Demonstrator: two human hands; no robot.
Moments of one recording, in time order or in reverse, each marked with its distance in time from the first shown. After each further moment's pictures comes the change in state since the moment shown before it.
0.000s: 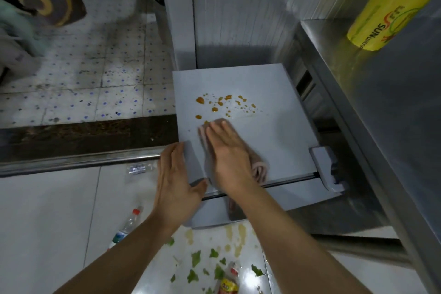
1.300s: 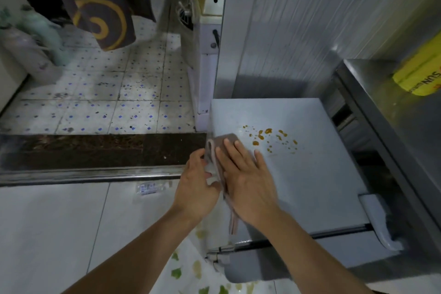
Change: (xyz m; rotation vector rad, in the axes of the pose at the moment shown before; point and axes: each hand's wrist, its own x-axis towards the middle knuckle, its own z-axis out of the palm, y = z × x) left_hand 0.070 -0.026 -0.039 -0.328 -0.080 -0.172; right_hand 0.041 -0.030 0.023 -0.352 -0.161 -0.081
